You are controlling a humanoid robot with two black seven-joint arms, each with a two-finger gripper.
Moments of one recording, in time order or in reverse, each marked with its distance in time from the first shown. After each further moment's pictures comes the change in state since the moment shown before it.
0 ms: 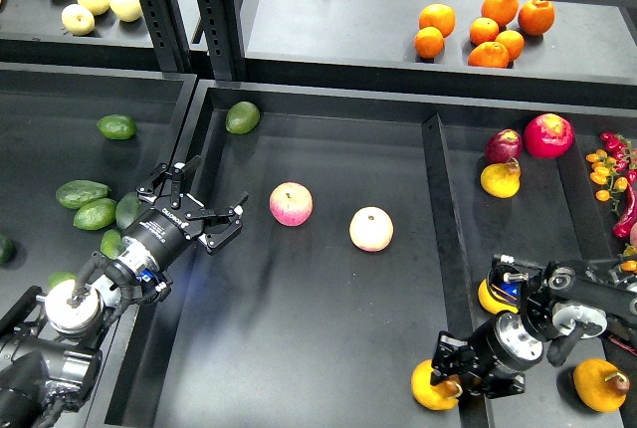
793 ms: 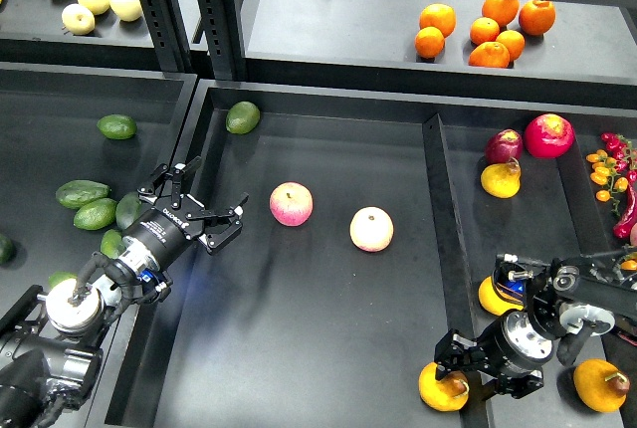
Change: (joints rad) left arm -0.009 0.000 0.003 0.020 0.000 -0.001 0.000; right arm 0.031 -0.022 -0.057 0.004 -0.106 0.000 0.000
